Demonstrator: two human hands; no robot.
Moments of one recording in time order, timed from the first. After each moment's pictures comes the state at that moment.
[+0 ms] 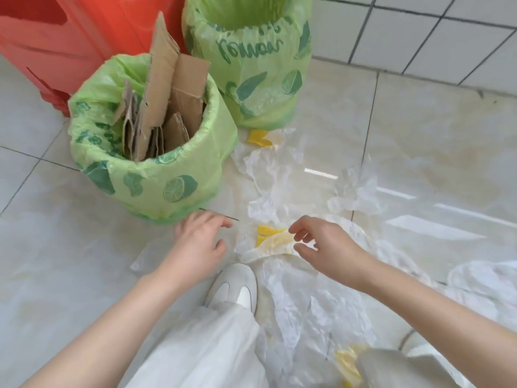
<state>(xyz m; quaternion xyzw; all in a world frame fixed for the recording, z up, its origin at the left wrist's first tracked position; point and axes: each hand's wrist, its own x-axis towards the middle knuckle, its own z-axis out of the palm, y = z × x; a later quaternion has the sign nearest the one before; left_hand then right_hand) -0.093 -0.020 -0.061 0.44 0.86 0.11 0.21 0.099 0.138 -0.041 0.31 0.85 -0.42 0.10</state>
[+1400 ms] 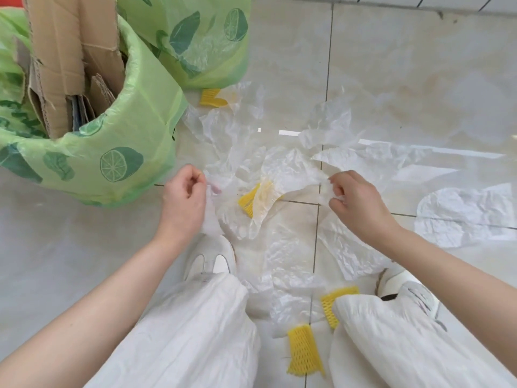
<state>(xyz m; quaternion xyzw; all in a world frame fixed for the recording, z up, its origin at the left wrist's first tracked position) -0.063 0.022 -0.072 0.30 0.82 0.42 0.26 0.189 0.169 -0.093 0.45 0.84 -0.30 -0.03</state>
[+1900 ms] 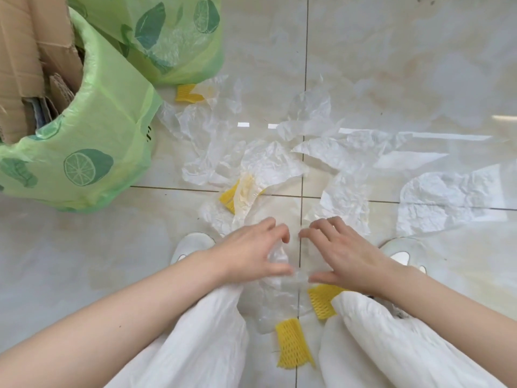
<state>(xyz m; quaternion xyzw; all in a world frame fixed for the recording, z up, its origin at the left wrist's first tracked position) 0.037 0.032 -0.089 0.67 0.61 0.00 0.42 0.247 0.110 -0.102 0.23 0.93 -0.18 0.21</state>
